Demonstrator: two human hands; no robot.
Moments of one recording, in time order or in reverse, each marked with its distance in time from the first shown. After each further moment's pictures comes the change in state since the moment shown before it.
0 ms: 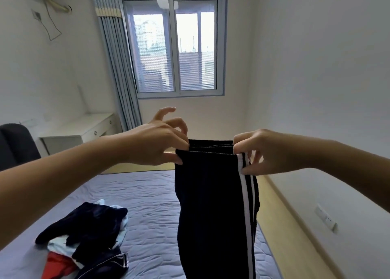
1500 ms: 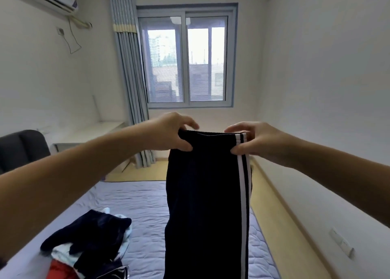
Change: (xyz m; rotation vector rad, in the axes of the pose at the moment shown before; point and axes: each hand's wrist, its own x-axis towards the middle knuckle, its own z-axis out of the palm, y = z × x) left_hand 0.037 -0.014 -0.026 -0.556 -0.069 -0.676; right_hand 0.033 0.016 -0.017 0.874 0.241 0.438
